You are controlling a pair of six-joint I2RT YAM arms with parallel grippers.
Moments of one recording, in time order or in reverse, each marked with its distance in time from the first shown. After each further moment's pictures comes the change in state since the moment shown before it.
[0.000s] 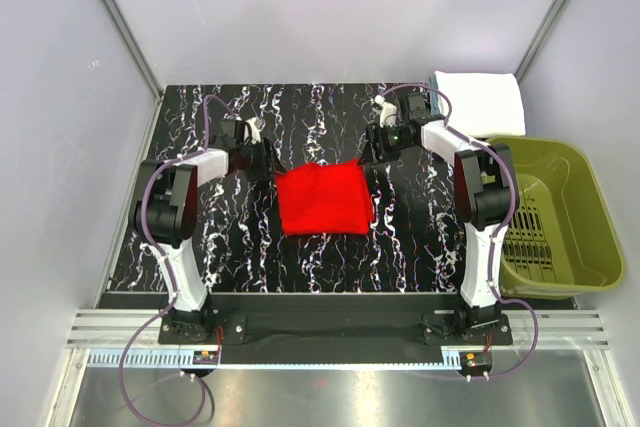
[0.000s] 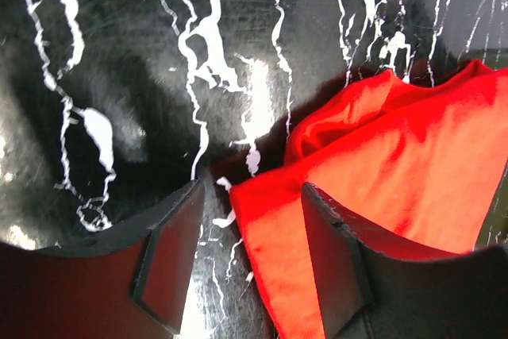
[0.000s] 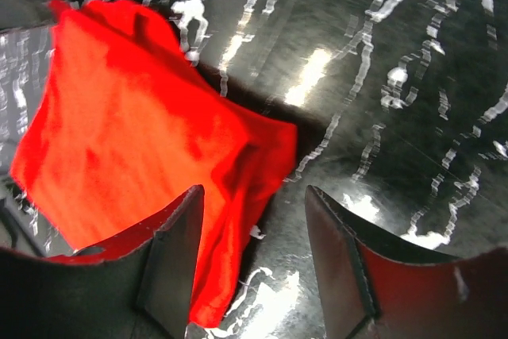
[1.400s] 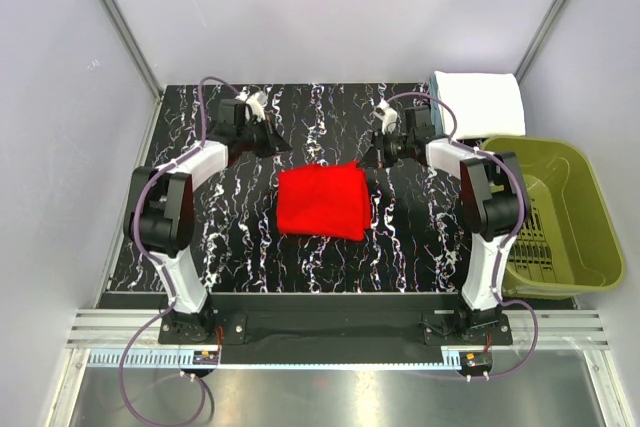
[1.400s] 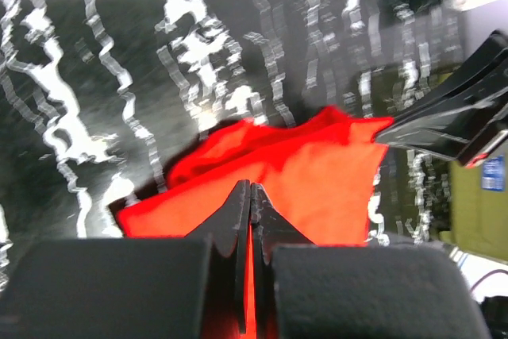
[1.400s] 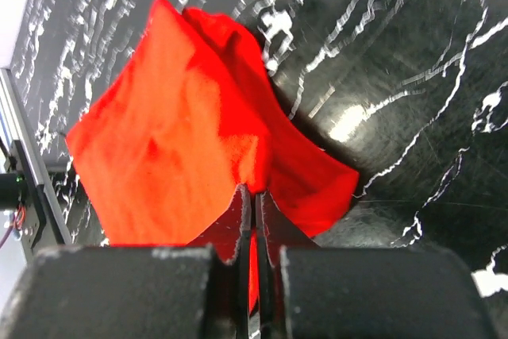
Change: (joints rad) left arm -0.032 -0.068 0.084 0.085 0.142 -0.076; right arm 0.000 -0.106 -0.256 0.349 -0.185 0.070
